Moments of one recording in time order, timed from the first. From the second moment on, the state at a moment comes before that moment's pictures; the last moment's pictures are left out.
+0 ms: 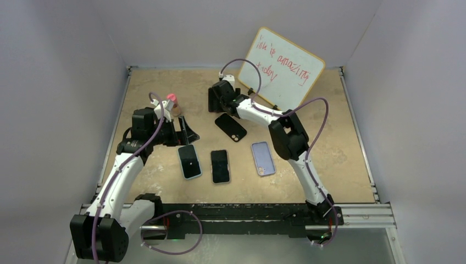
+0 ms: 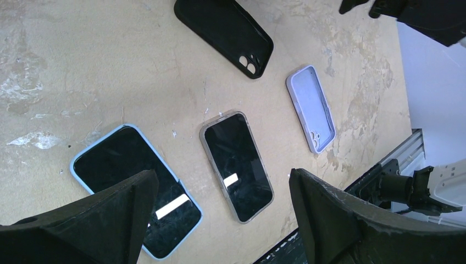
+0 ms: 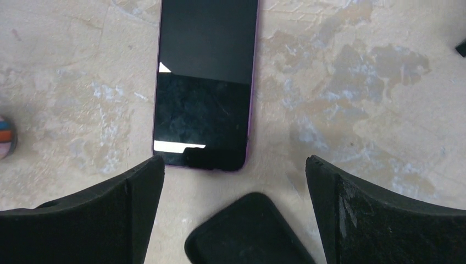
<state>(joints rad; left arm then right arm) -0.09 0.97 0.74 -0.43 0.55 -0.33 0.70 2.35 1.91 -0.30 0.32 0.50</state>
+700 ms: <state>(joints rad) -0.09 0.97 0.74 -0.43 0.55 -0.33 0.72 2.55 2.11 -0.20 0.35 0.37</state>
